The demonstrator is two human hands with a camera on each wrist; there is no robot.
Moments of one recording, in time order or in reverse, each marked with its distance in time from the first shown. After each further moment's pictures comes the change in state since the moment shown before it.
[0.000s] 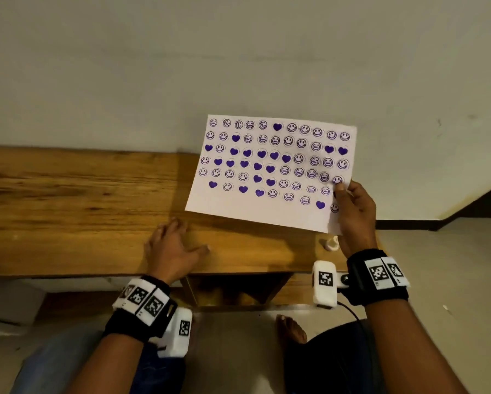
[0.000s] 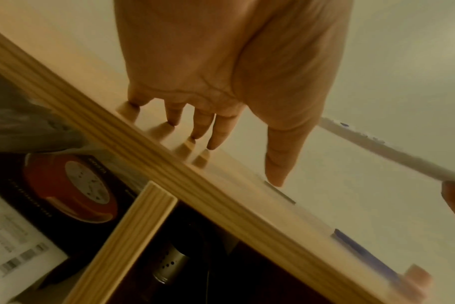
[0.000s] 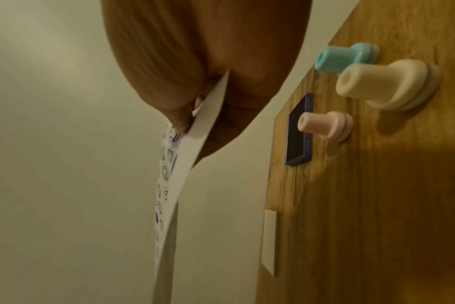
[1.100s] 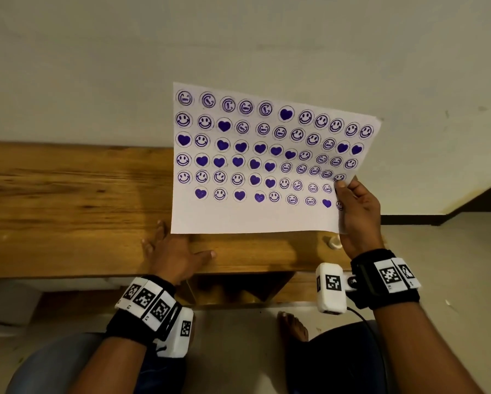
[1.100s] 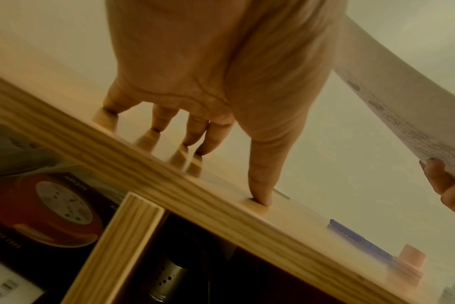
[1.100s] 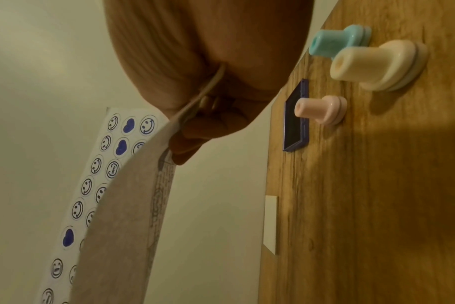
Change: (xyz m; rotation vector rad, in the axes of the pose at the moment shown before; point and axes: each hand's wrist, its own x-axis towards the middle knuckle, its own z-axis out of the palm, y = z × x) left_hand -0.002 0.007 0.006 0.024 -0.016 -0.001; right_hand -0.002 -0.001 0.004 0.140 -0.044 0.077
